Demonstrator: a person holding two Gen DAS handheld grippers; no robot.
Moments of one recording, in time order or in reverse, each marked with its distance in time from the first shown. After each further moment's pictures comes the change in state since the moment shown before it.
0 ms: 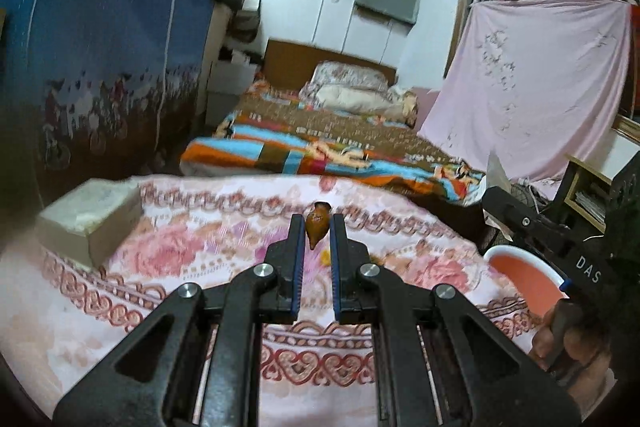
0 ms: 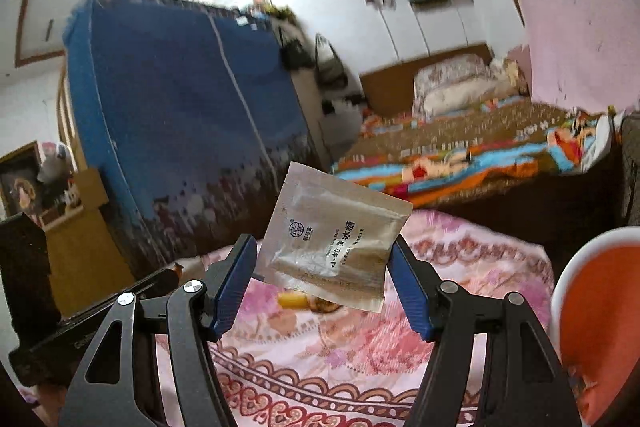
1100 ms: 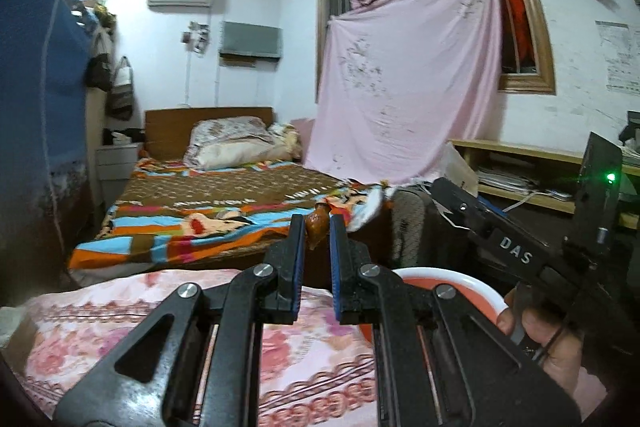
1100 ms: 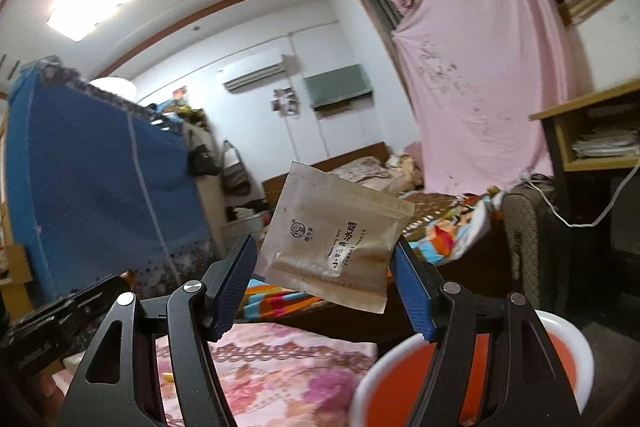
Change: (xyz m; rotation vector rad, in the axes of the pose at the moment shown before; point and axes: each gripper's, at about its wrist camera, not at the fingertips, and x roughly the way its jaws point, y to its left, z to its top) left arm -0.009 -0.164 0.025 0.299 -0.131 -0.370; right arm -0.123 -0.085 0.039 0.041 -0.361 -0.375
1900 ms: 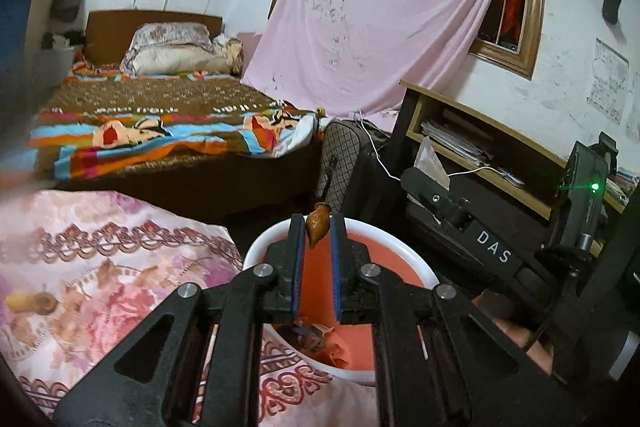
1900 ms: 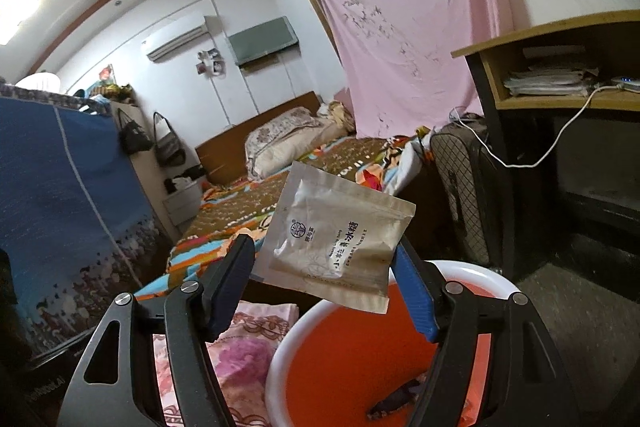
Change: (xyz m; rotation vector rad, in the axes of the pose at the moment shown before) left arm 0.087 -0.037 -0.023 -0.181 0.300 -0.242; right arm 0.016 -0.069 -0.006 0.117 0.191 -0.223
